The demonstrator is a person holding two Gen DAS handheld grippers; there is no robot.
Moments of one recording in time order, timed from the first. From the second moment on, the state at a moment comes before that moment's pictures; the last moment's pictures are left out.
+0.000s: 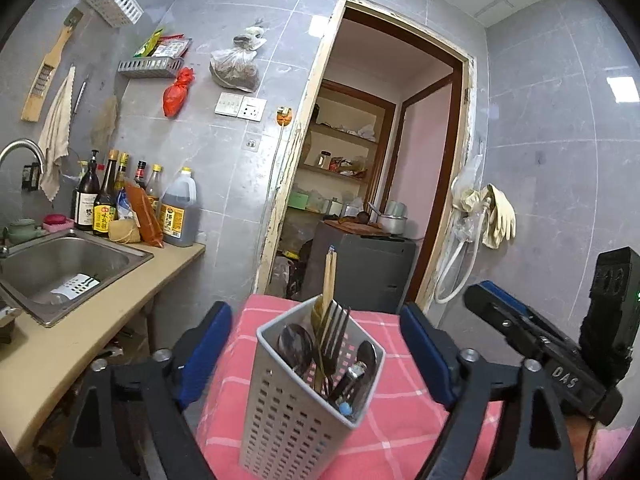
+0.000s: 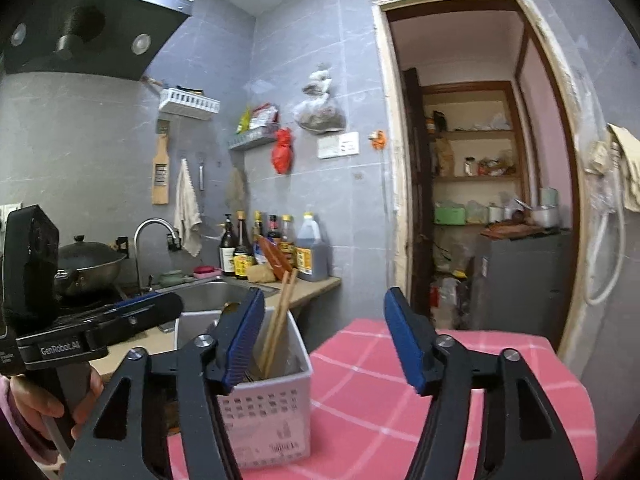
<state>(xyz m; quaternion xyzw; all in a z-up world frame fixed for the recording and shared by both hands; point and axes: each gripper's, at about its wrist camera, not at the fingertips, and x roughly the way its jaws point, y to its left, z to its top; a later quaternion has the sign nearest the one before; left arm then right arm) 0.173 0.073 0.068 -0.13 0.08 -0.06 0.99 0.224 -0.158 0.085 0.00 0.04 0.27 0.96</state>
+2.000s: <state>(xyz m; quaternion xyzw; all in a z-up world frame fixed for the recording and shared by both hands) 0.037 0.033 0.002 -0.08 0.18 0.02 0.98 0.027 -0.247 0.022 0.01 0.13 0.02 0.99</state>
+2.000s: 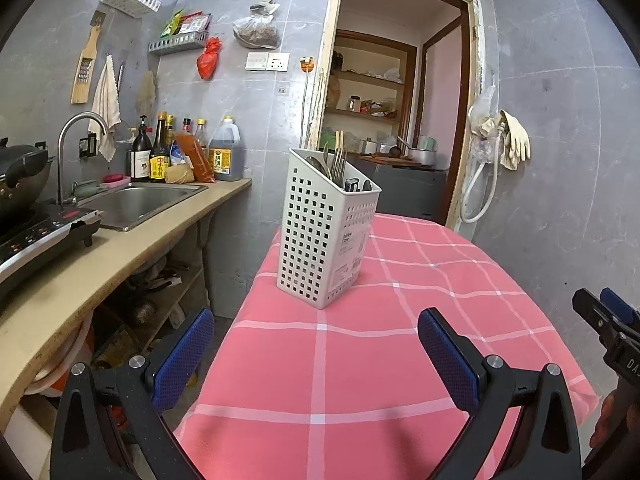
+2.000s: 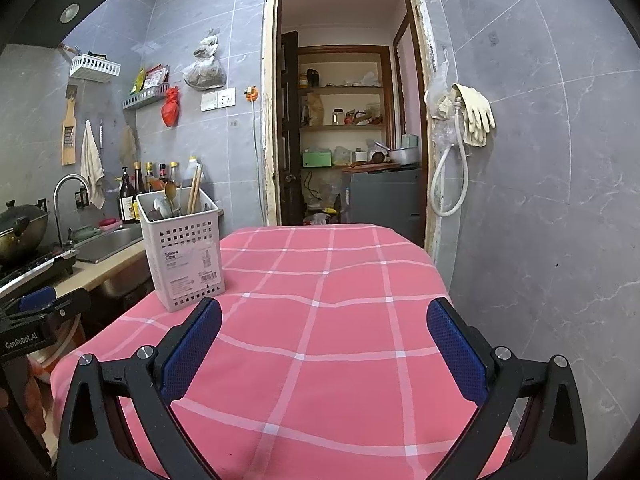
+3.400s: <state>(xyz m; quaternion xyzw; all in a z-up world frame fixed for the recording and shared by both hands) 0.037 0.032 0.002 -0.08 0.19 0.02 0.98 0.025 -0.245 0.032 0.00 0.12 0.02 0.99</state>
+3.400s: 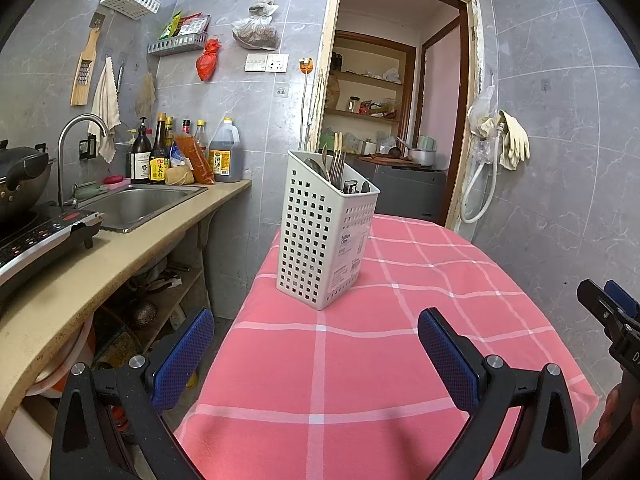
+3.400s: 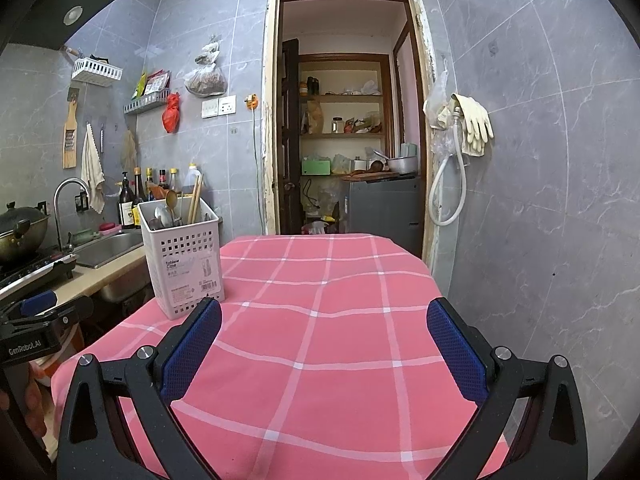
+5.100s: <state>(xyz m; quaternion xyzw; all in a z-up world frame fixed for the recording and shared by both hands) 0.035 0.028 0.001 -0.09 0.20 0.02 0.98 0.028 -0.242 0.029 0.00 0.13 0.02 0.99</state>
